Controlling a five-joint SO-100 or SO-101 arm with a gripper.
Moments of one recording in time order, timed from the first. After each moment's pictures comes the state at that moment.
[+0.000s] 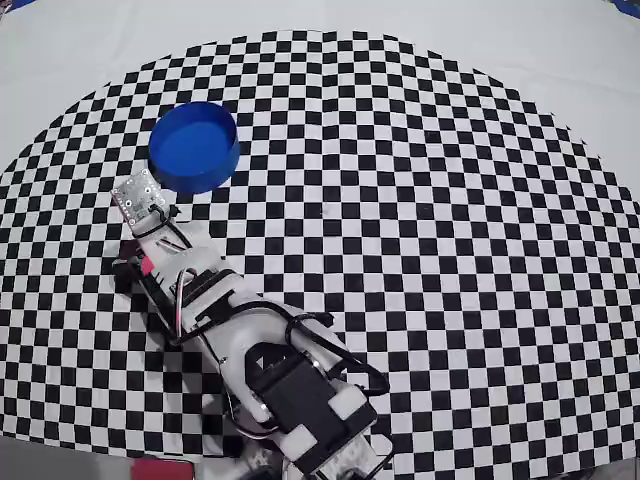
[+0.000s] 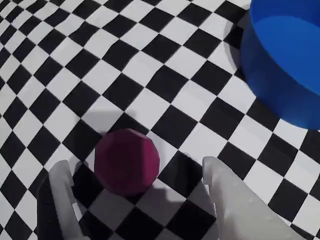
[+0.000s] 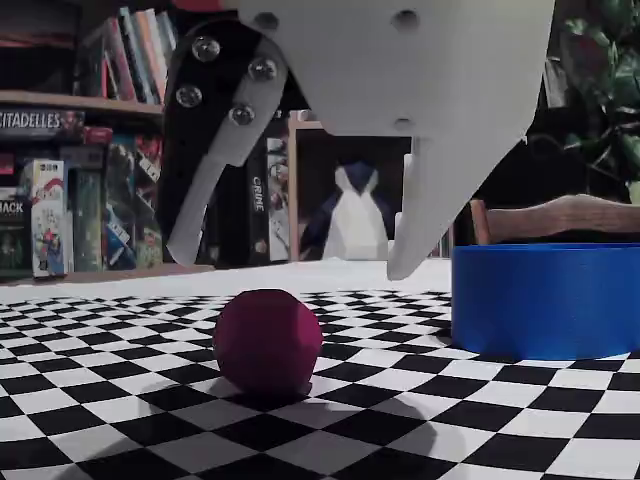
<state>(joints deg) -37.9 111.6 153.6 -1.9 -88.8</state>
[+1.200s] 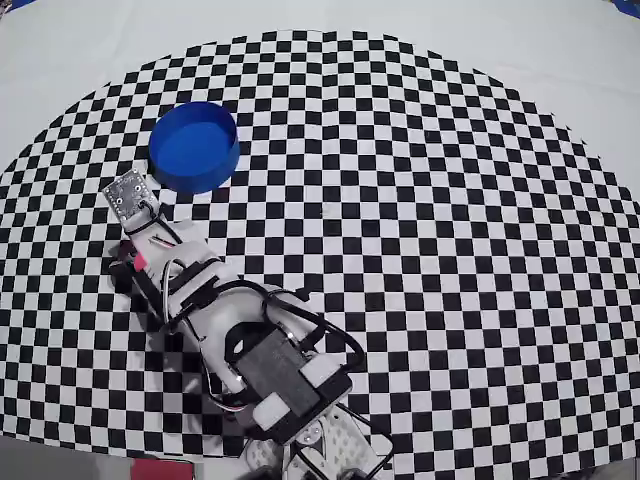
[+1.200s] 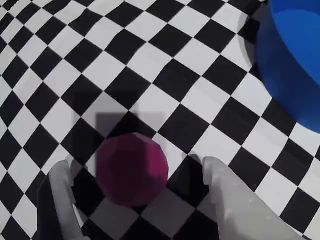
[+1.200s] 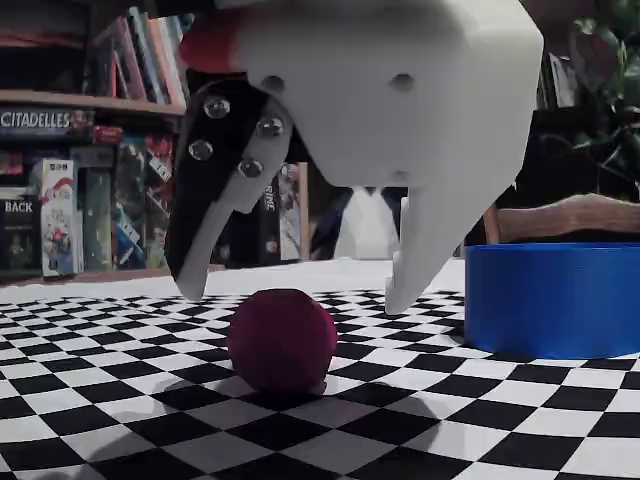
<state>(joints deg) -38.9 102.6 147.9 -2.8 -89.1</state>
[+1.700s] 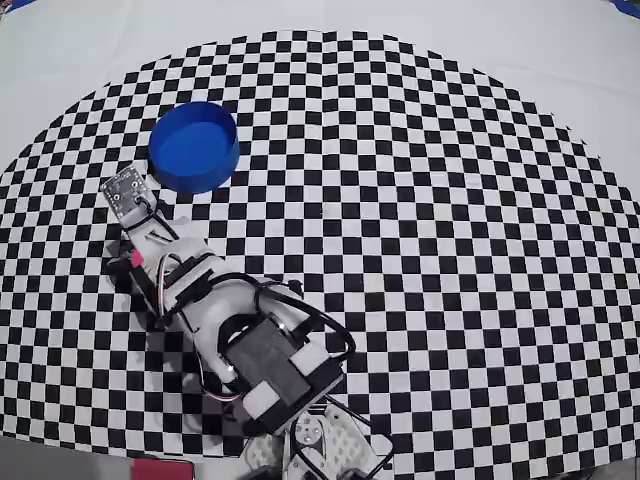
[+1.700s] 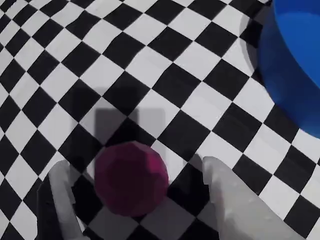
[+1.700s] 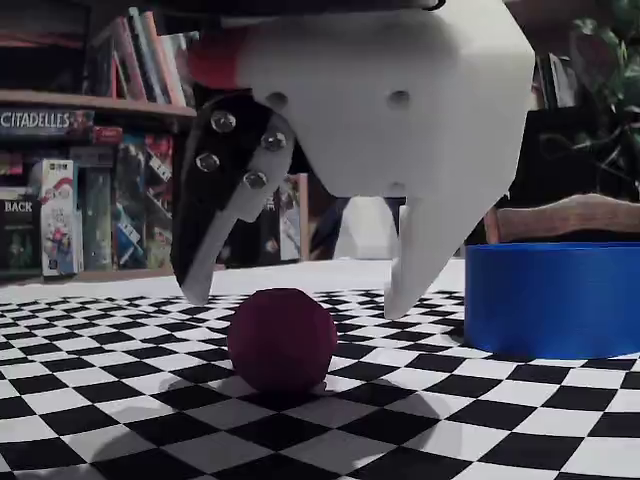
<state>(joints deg) -38.9 99.3 145.0 -2.8 -89.1</state>
